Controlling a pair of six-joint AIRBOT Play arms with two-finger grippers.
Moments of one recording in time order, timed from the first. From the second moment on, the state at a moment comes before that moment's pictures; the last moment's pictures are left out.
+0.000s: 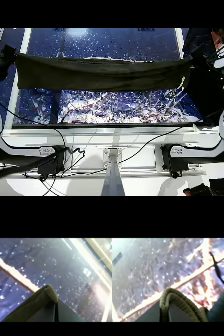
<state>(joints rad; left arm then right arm) 0.44 -1.56 1.22 0.55 -0.20 -1.13 -0.35 -1.51 1.22 -1.04 0.50 1.63</state>
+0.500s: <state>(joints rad) 0.43 -1.59 1.28 0.54 -0.18 -1.15 -0.32 -1.63 1.33 -1.00 0.43 1.71</state>
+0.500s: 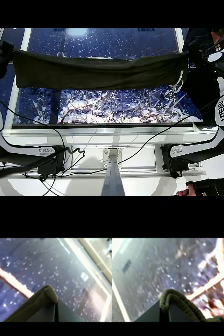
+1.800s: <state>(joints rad) 0.82 -1.26 0.95 0.78 -0.84 -1.31 -0.26 -1.51 1.35 -1.13 0.72 1.51</state>
